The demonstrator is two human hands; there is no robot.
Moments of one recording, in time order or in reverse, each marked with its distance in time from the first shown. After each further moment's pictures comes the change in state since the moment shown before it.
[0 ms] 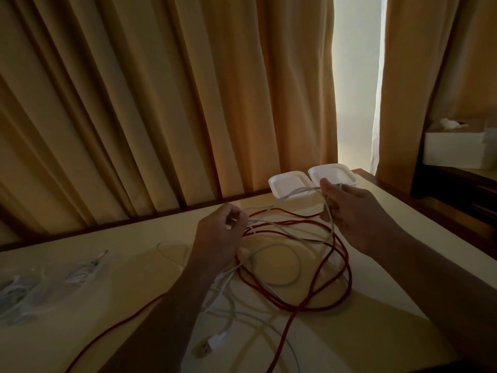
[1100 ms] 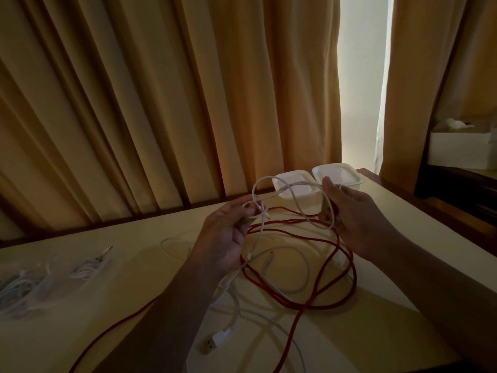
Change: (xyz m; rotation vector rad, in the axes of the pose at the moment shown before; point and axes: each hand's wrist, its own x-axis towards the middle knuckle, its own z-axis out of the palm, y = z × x) left_hand -0.002 0.020 -0.003 -1.337 -0.150 -0.502; right_hand -0.004 0.008 0.011 -0.042 0.050 0.000
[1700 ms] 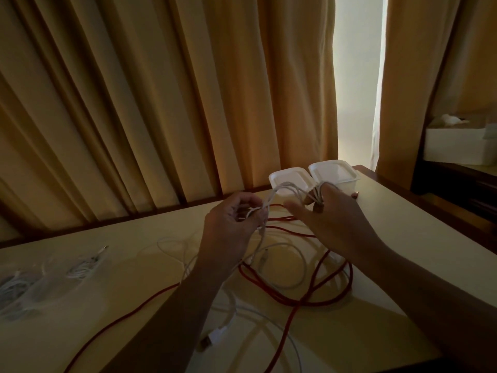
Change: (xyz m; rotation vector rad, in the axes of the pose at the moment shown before) left_hand -0.015 -0.009 0.006 0.904 0.009 0.520; right_hand -0.012 0.008 0.022 -0.891 0.132 -0.344
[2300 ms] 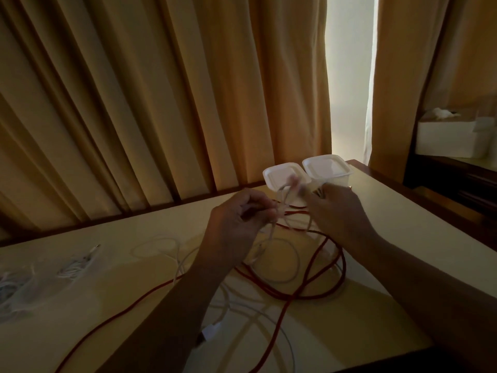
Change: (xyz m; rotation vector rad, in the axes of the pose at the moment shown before) left_hand -0.006 0.009 0.008 0.014 -0.180 0.117; right_hand 0.004 0.009 -0.004 0.150 0.065 0.130
